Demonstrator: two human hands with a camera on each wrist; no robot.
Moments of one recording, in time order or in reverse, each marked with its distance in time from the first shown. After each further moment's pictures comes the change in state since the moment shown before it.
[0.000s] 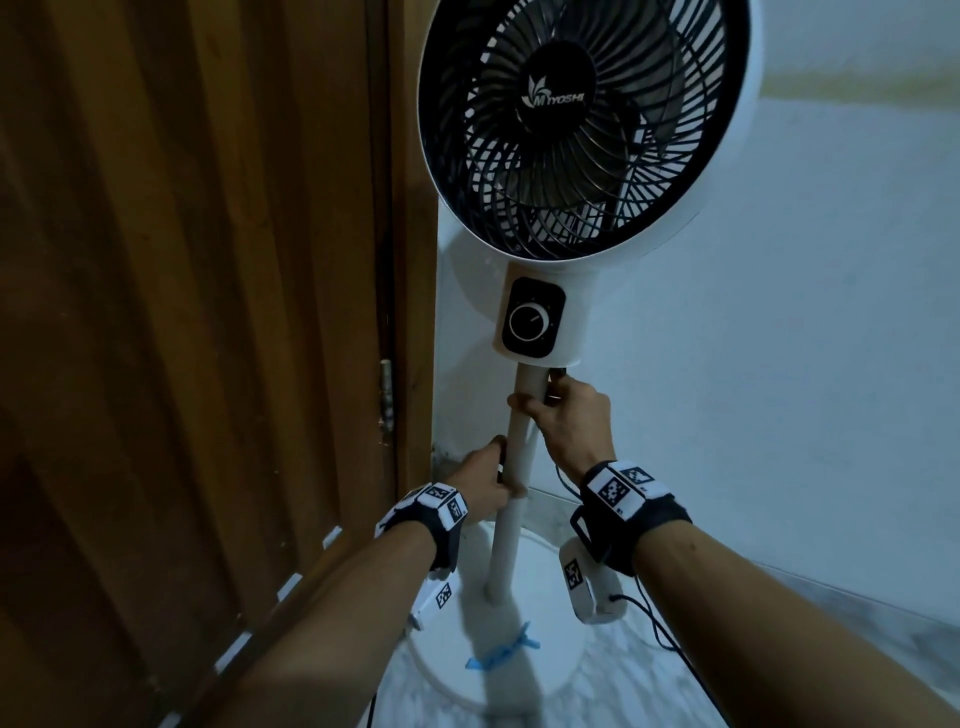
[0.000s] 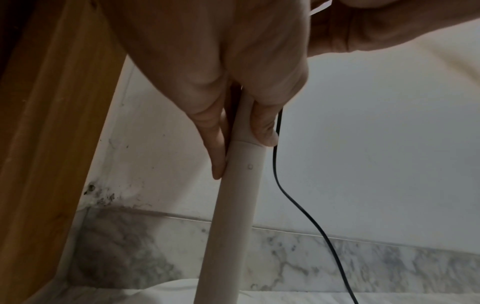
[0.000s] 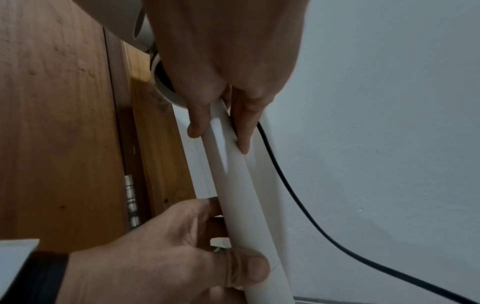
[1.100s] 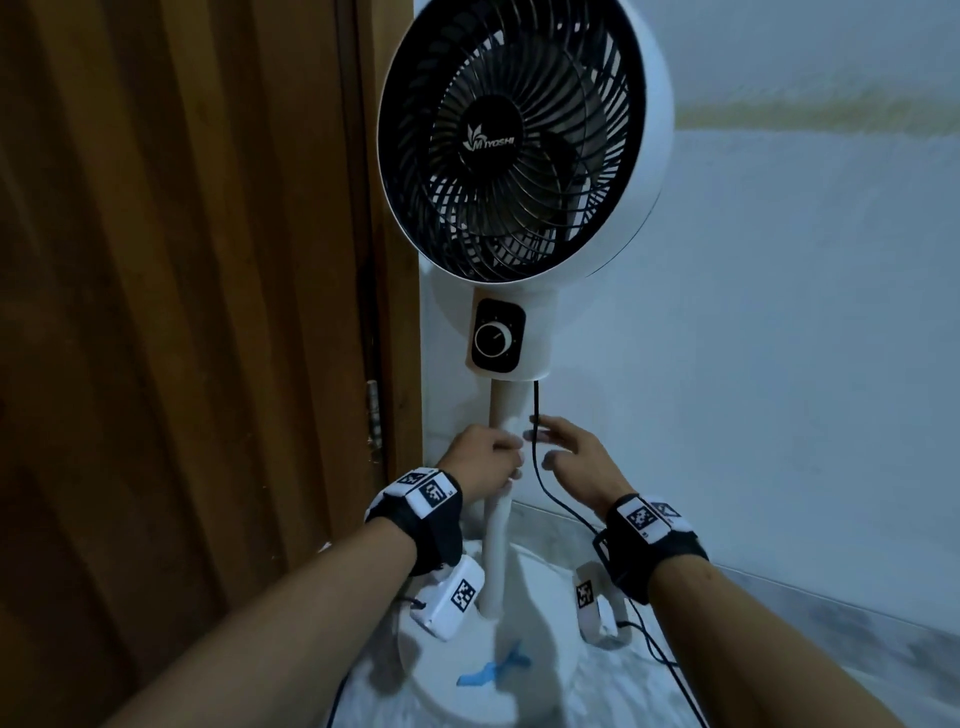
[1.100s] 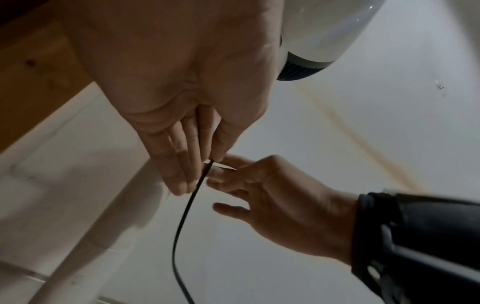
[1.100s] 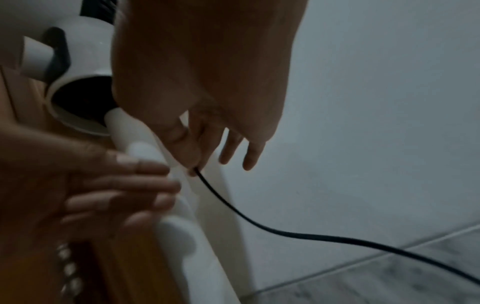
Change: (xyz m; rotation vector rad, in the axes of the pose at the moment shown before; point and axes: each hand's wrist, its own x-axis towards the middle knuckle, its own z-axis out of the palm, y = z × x) left_hand -0.026 0.074 -0.002 -0.118 0.177 -0.032; right_hand -0.012 0.053 -0.037 0.156 -0.342 0.114
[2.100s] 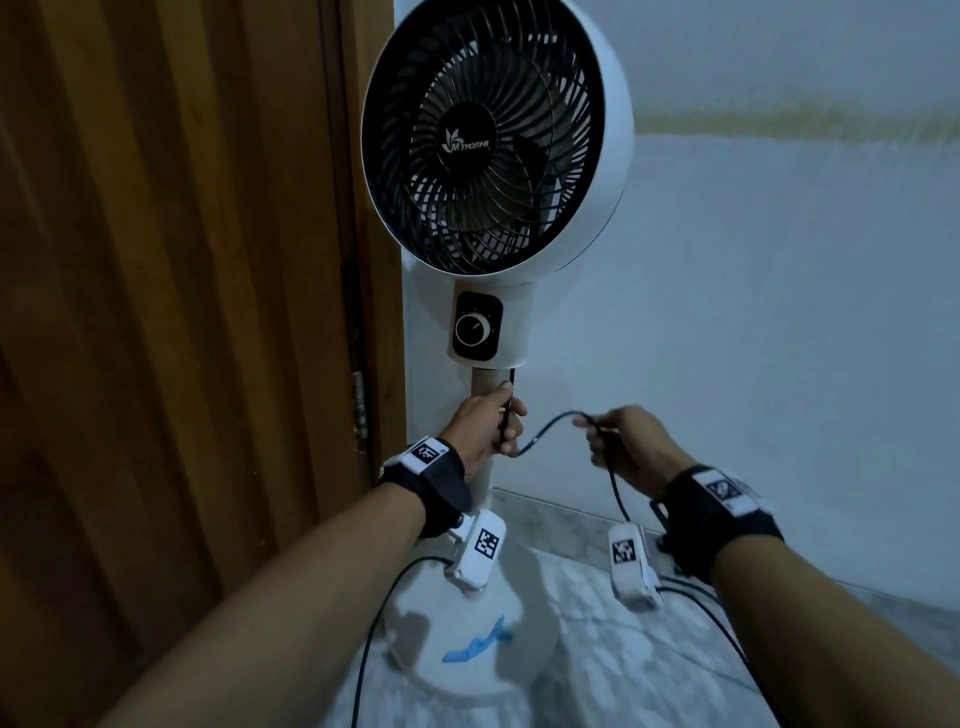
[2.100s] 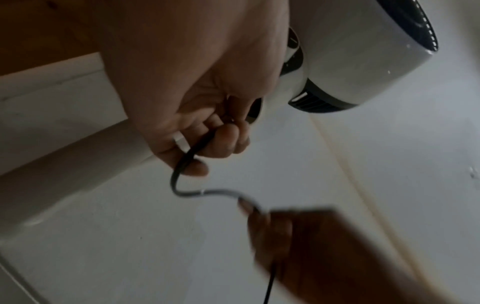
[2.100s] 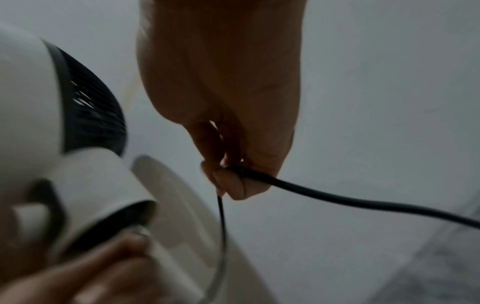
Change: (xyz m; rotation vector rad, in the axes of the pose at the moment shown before) left_hand -0.006 0.033 0.017 -0.536 -0.072 -0.006; right_hand -0.034 -0.026 -0.066 0.546 0.157 0.411
